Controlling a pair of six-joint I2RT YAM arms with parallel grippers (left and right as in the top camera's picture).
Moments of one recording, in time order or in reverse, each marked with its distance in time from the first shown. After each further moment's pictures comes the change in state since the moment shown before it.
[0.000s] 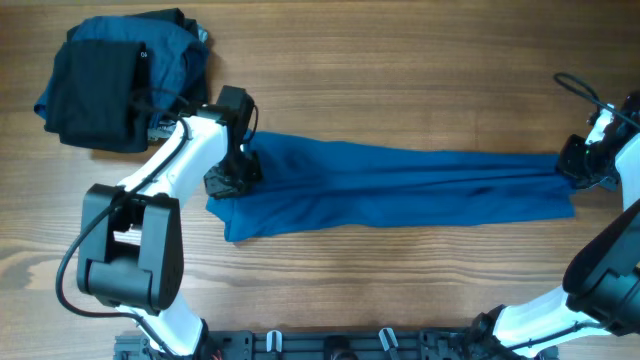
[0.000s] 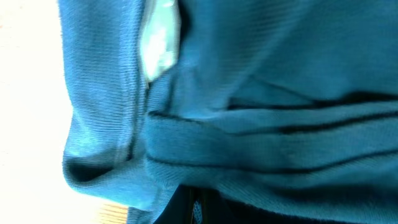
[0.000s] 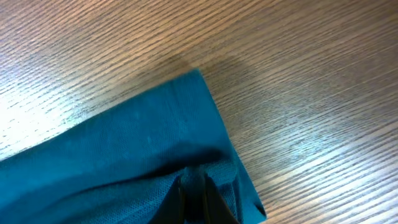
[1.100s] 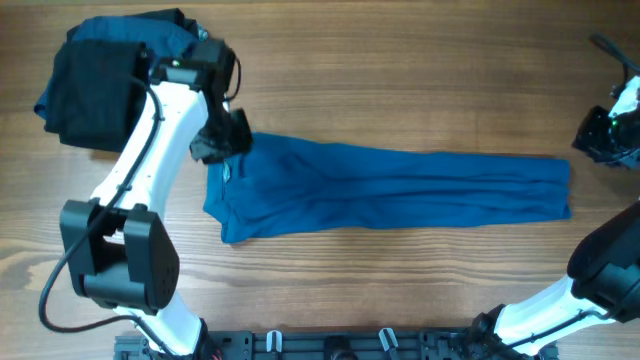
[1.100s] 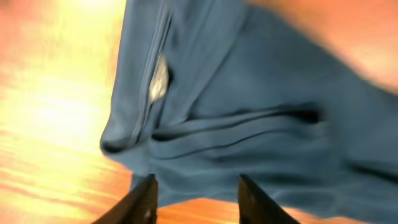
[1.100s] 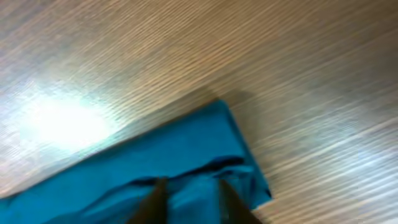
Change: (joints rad) left arm 0.038 -0.006 0.369 -0.231 0.018 -0.018; right arm -0.005 0.068 0.317 -0.292 -0.112 0.065
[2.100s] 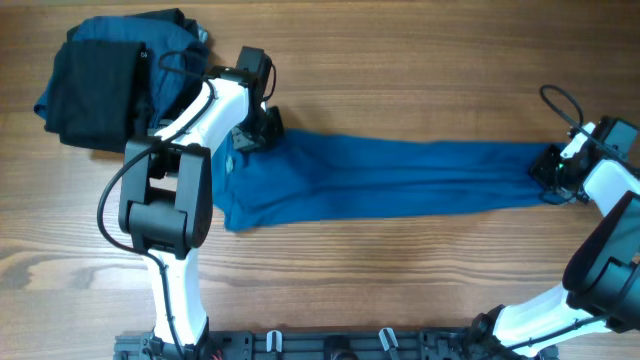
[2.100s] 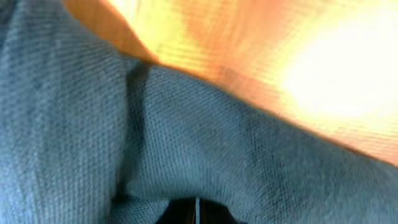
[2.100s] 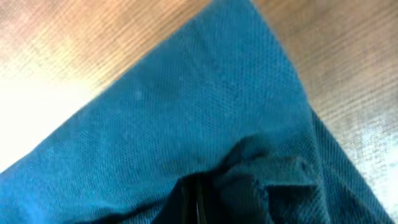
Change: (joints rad) left arm -0.068 0.325 -0.002 0.371 0.058 0.021; right arm 0.024 -0.057 -0.603 0.732 -0.069 0.142
